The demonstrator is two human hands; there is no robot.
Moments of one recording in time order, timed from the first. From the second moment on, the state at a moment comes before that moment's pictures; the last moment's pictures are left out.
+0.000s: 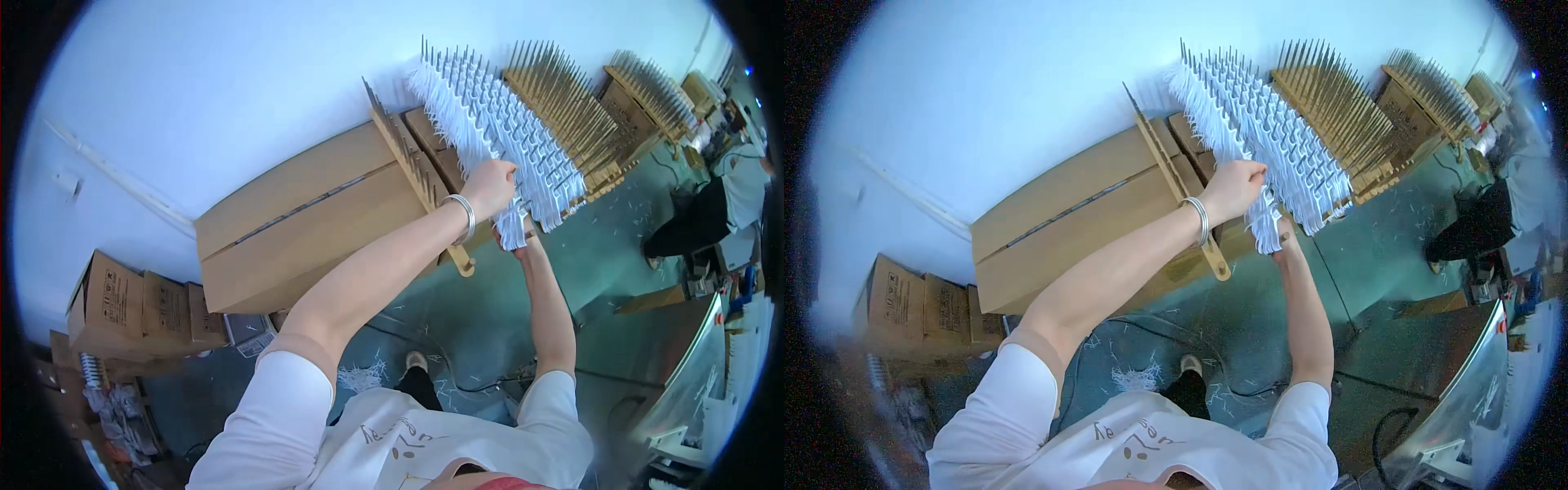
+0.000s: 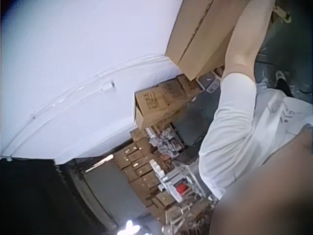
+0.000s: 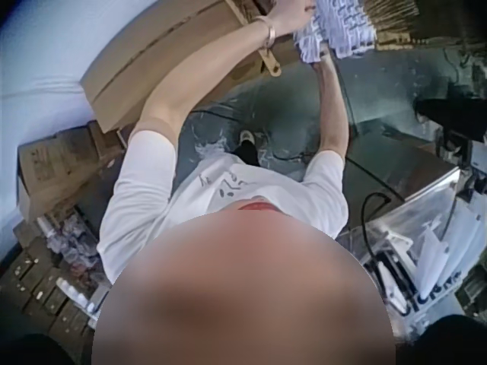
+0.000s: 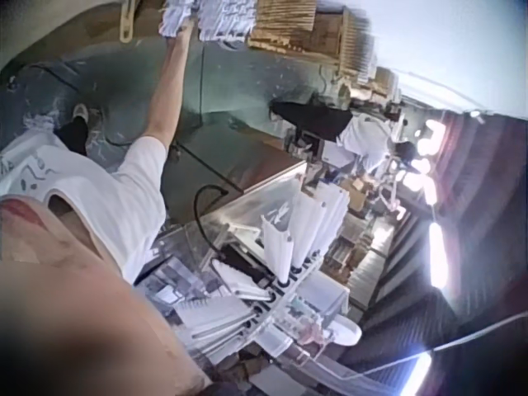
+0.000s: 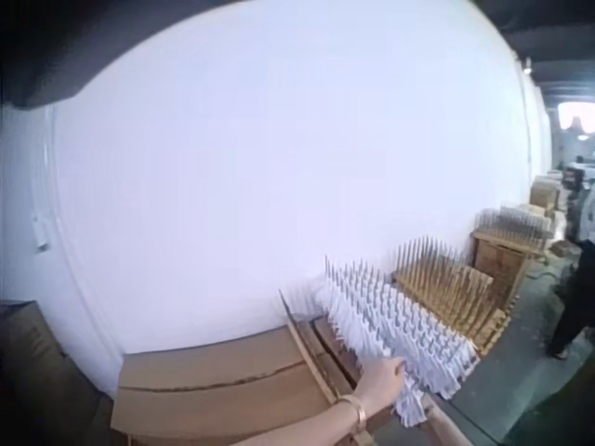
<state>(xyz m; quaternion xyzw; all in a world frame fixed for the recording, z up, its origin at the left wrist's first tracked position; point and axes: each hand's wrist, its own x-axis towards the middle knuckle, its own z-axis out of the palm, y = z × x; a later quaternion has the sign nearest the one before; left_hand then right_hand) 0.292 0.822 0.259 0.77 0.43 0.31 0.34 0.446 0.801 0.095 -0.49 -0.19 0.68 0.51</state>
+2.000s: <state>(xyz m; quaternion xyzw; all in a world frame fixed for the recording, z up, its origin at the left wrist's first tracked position) 0.157 0.043 0.249 0.13 0.07 -0.51 0.85 0.190 -0.511 0.323 -0.96 0.09 0.03 0.27</state>
